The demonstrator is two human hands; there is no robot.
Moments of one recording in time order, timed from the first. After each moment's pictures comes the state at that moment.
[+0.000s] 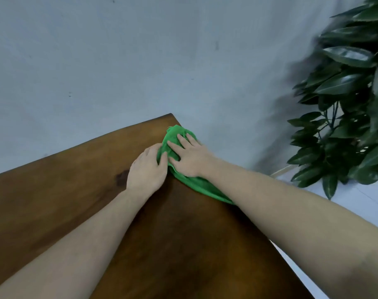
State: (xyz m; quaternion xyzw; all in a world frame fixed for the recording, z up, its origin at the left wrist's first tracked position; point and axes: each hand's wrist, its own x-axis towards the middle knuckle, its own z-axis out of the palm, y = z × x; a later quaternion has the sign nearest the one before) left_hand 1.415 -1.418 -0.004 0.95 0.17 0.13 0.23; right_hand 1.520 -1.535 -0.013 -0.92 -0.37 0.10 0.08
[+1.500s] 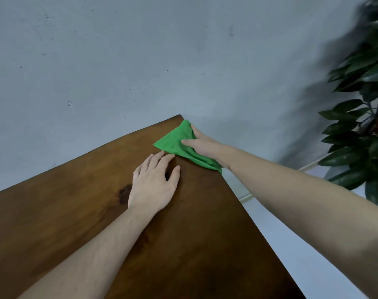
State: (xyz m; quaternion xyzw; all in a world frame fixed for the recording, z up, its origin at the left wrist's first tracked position) left_hand 1.429 -1.412 -0.011 0.97 0.19 0.06 0.10; right_hand 1.591 -1.520 -0.015 -0.77 -0.24 0.29 0.52
